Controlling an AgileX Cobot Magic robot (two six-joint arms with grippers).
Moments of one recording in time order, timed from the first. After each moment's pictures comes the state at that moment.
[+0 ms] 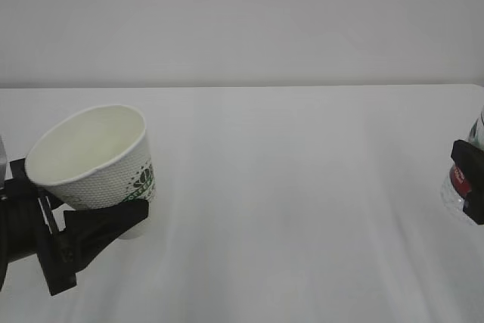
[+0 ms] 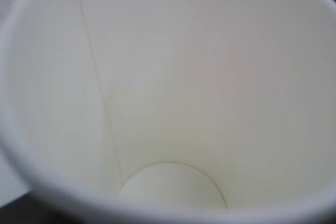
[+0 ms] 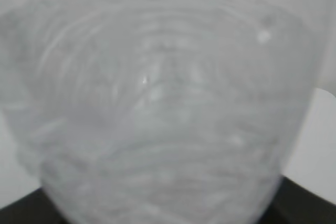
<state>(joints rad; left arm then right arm) -0.21 1.55 -0.24 0.80 -1.15 -0.27 0.14 1.19 -0.13 0.02 -0.75 -0.09</state>
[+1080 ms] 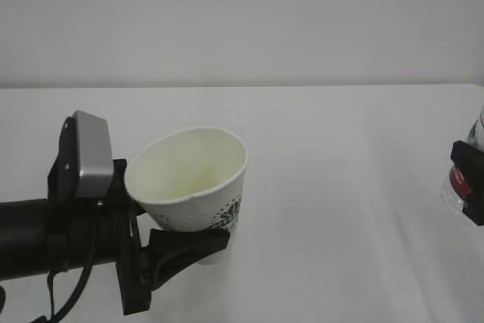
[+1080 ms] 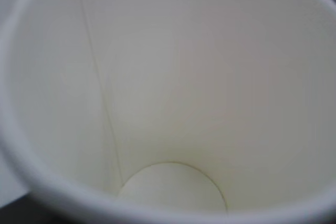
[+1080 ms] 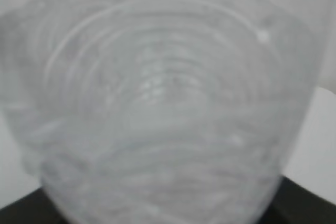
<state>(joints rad) -0.49 1.67 -0.41 0.82 -1.05 -0.31 0.14 1.19 -0.13 0.02 -0.75 -0.09</state>
